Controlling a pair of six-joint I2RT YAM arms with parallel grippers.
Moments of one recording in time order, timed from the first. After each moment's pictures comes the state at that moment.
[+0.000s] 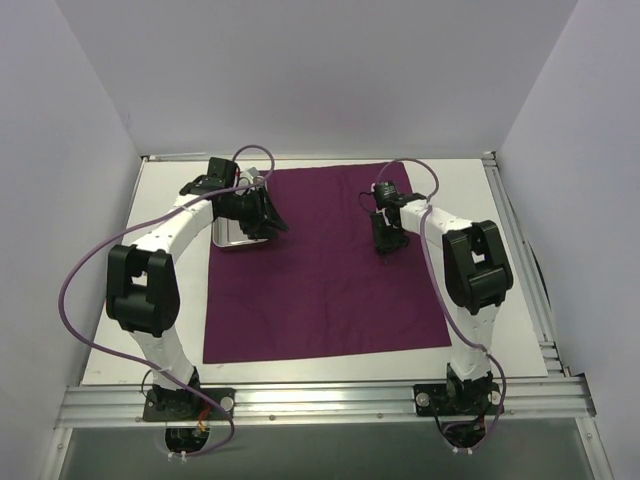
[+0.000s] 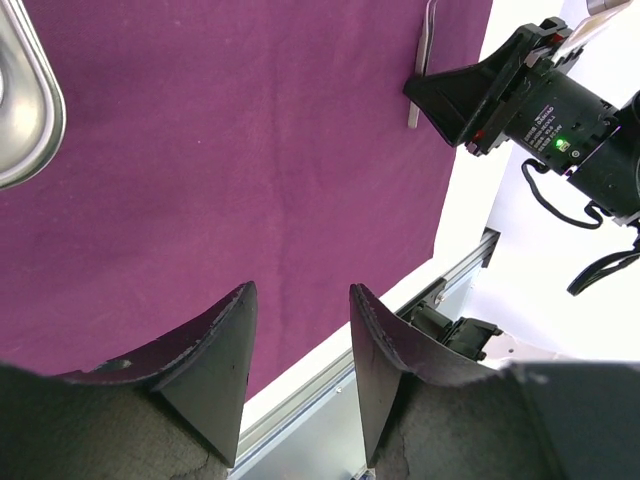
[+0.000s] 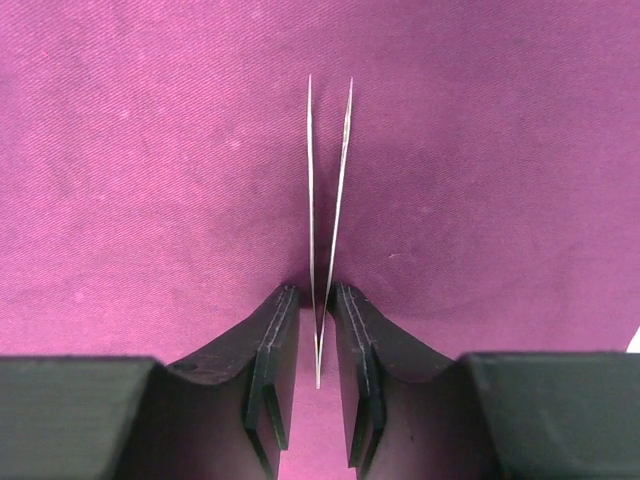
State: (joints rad) left arm -0.24 1.82 1.45 -0.63 0.62 -0.62; right arm 0.33 1.99 1.36 -0.57 0.08 0.24
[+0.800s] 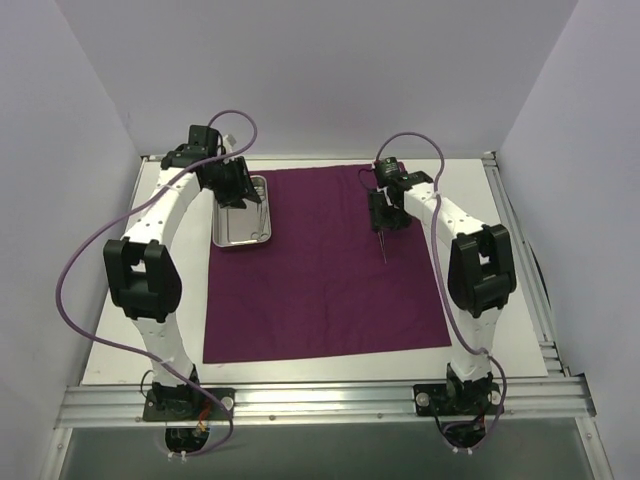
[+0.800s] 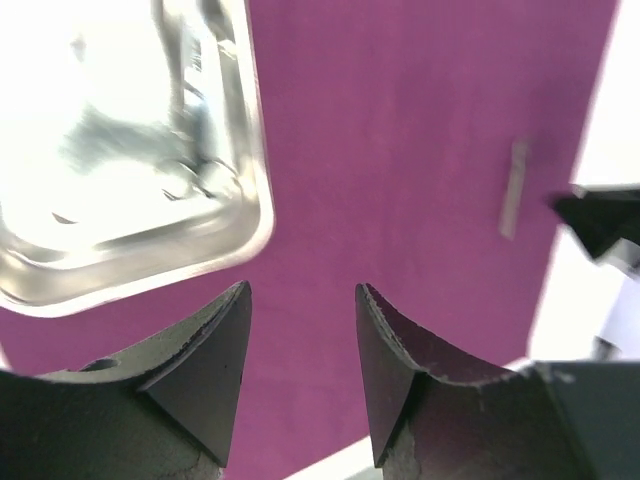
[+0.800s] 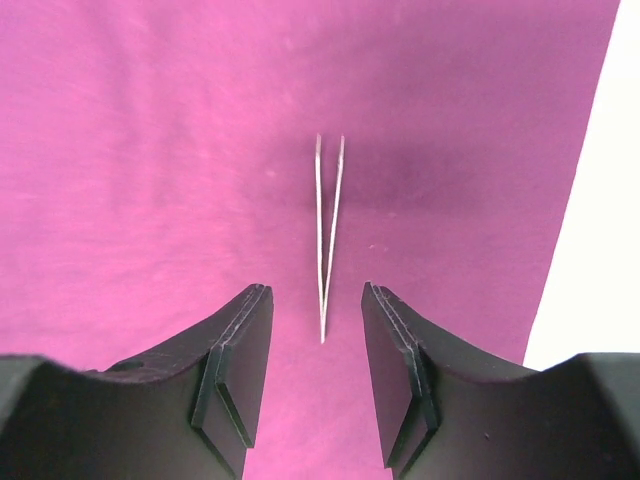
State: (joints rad) left arm -0.16 1.91 1.79 -0.85 0.34 -0.44; right arm 0.34 1.97 1.55 -0.73 0.13 0.23
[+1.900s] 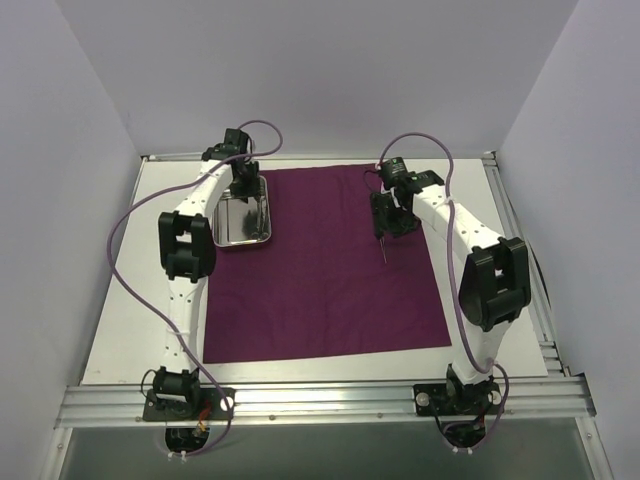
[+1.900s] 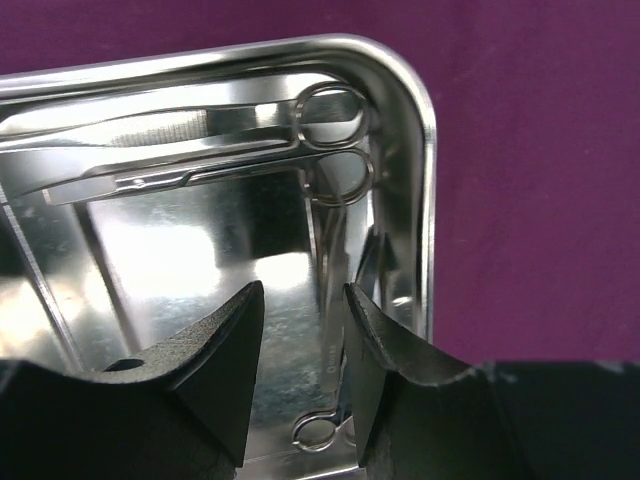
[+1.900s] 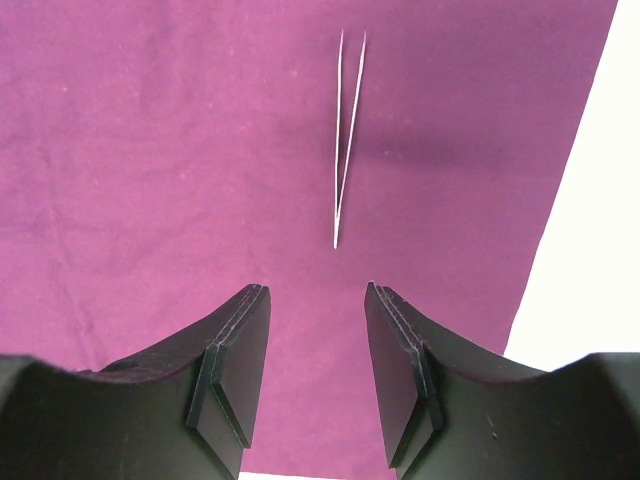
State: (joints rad) left arm -0.18 2.51 2.36 -0.91 0.02 -0.26; right arm 0.35 1.83 1.53 -0.86 0.06 0.24
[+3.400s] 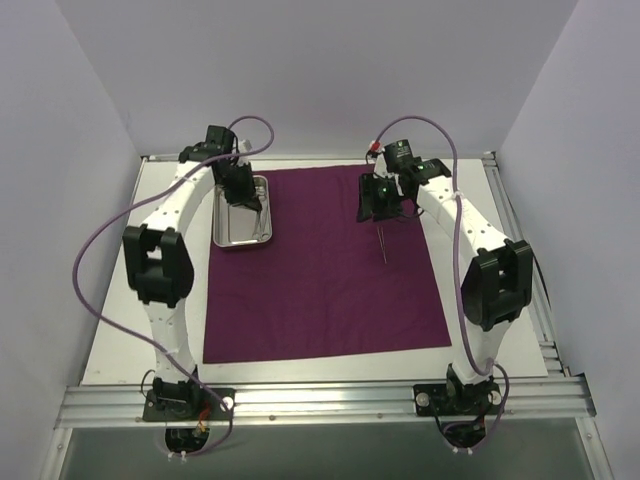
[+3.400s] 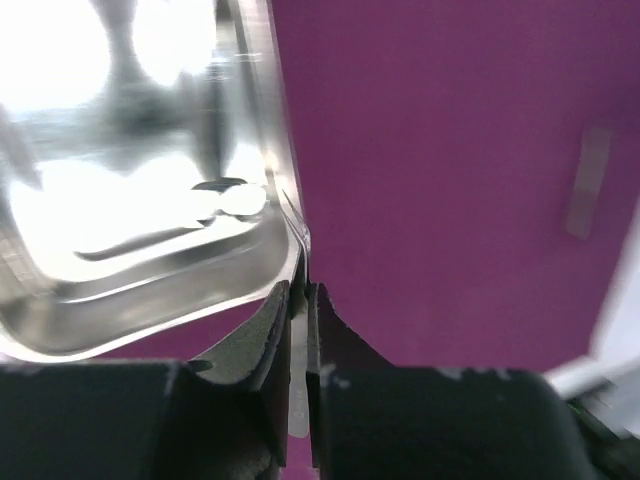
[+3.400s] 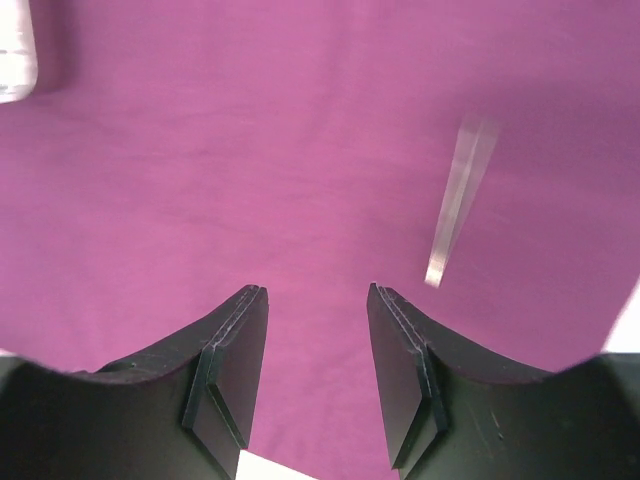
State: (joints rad) left arm -0.19 2.15 2.02 -0.98 0.21 -0.33; right arm 0.35 1.83 1.64 -0.83 -0.16 0.23
